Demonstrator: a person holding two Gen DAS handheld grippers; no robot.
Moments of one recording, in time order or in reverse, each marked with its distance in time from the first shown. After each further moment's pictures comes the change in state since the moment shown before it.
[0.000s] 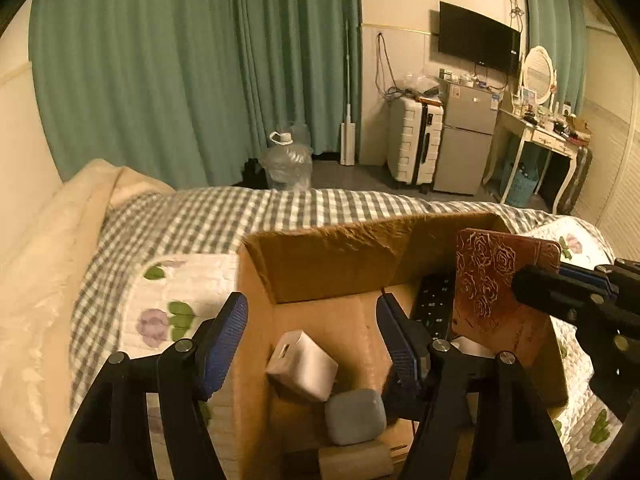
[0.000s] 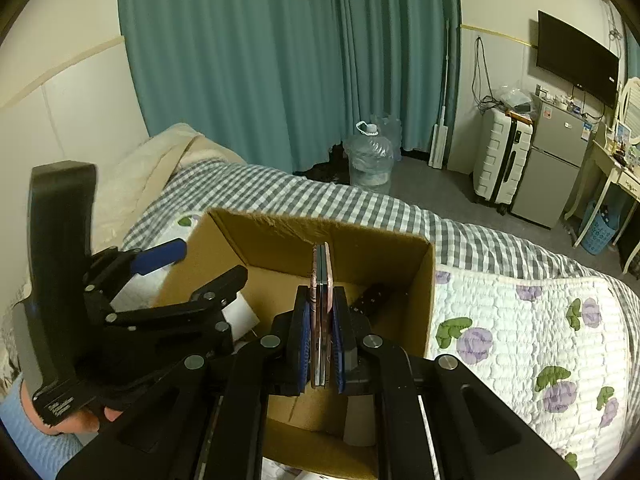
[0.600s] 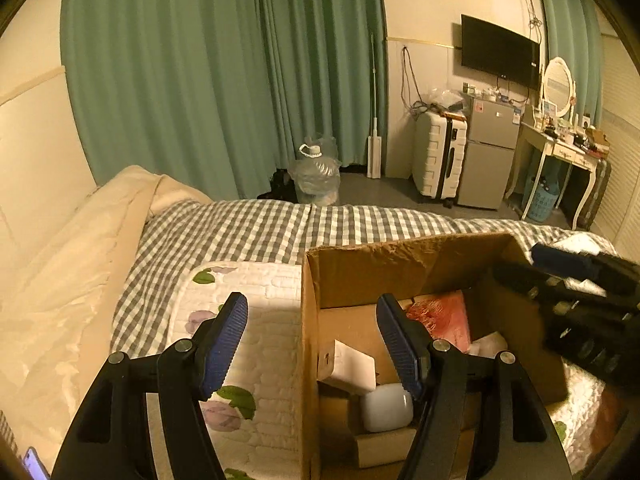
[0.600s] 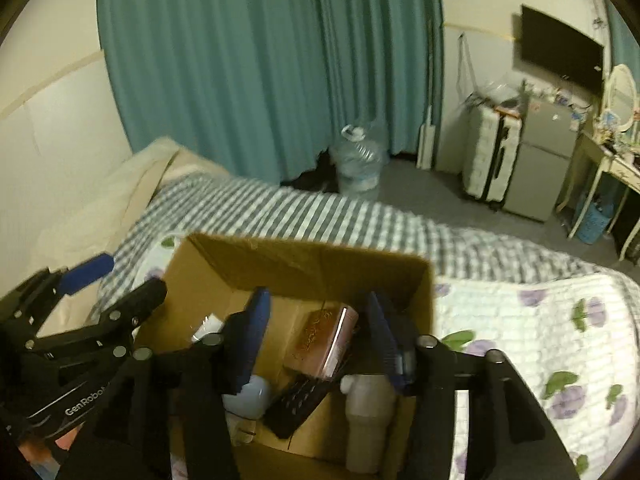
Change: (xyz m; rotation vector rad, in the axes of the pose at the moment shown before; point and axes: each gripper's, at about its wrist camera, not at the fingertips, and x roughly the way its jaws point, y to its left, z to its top) left arm -0.036 0.023 0.002 -0.035 -0.042 0.079; right arm 0.000 -0.003 0.012 0.049 -0.048 -0.072
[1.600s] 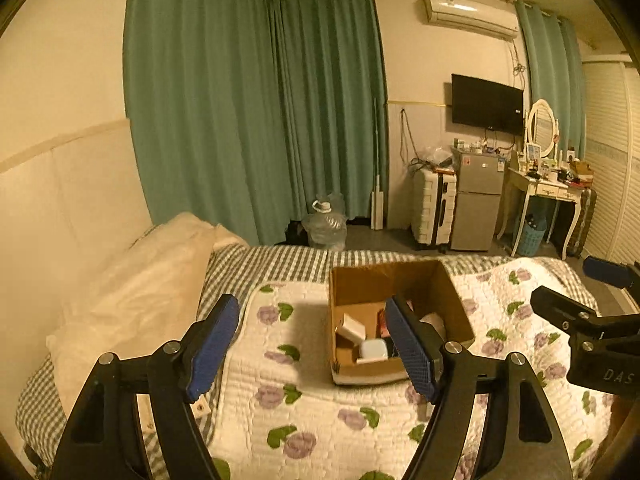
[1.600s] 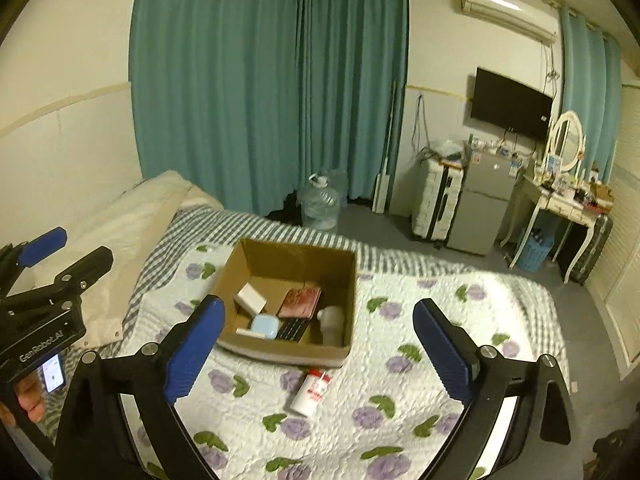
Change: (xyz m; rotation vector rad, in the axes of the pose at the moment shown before) left arm -0.213 0.030 -0.037 -0.018 -0.187 0.032; right arm -0.213 0.052 -0.056 -0.040 -0.115 -0.134
